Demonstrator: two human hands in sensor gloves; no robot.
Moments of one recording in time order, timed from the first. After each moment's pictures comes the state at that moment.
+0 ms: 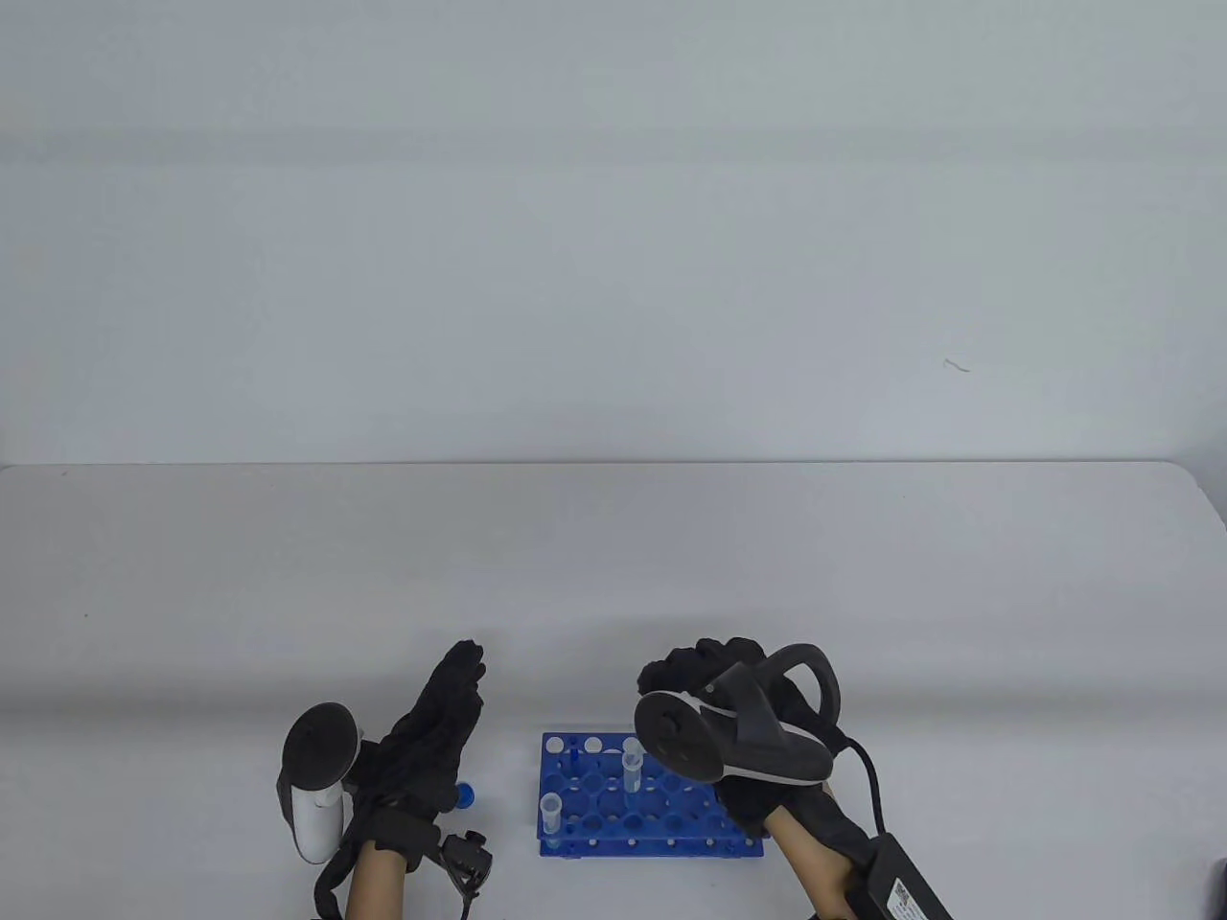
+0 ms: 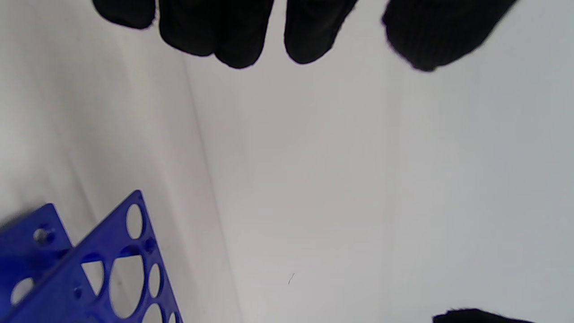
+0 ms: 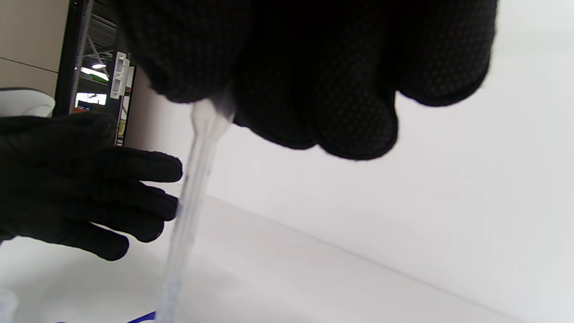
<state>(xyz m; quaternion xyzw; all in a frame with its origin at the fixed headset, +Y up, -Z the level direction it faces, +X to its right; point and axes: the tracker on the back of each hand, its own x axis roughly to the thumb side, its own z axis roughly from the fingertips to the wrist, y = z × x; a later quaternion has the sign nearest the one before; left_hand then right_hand) -0.234 -0.742 -0.348 -0.02 -0.06 0.65 0.76 0.049 -0.583 -0.322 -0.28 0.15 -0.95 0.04</state>
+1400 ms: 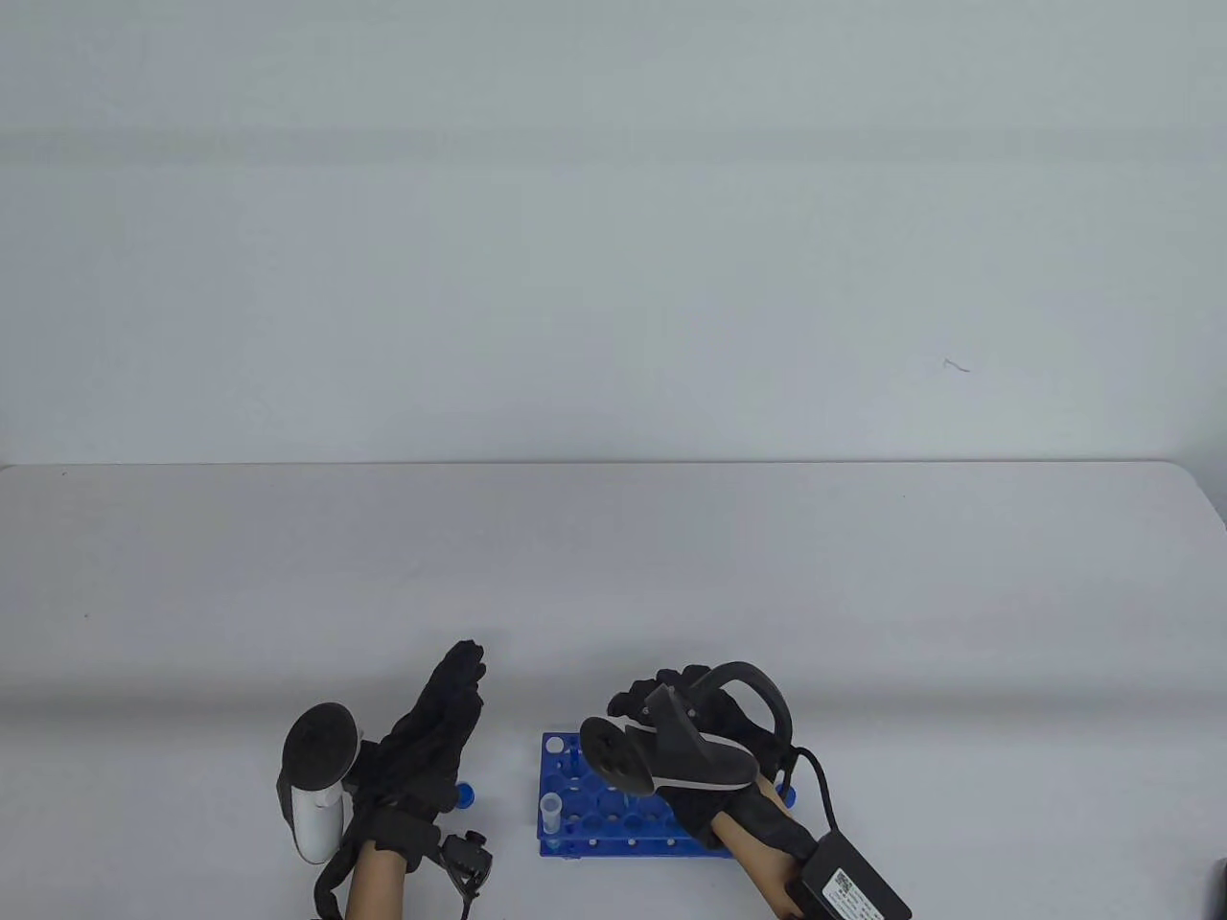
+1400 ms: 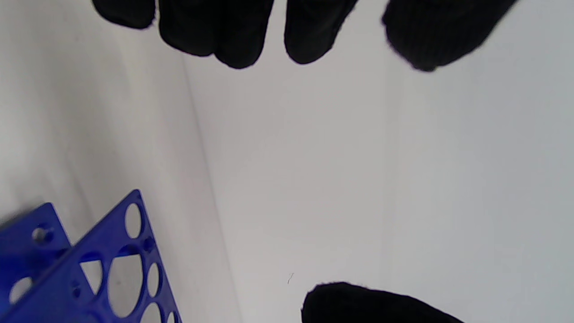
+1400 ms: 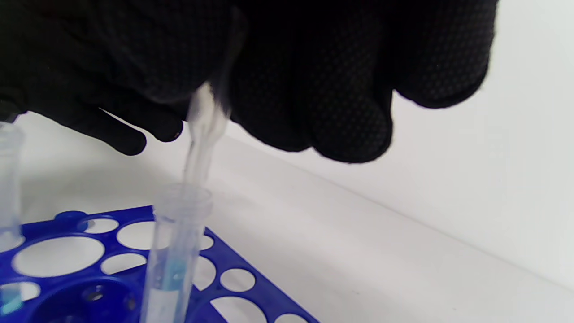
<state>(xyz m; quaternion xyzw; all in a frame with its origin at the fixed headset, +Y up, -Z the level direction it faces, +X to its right) -0.234 -0.742 -0.348 -0.02 -0.06 0.65 0.76 0.019 -0.638 -0.337 -0.29 0.07 -0.95 0.10</state>
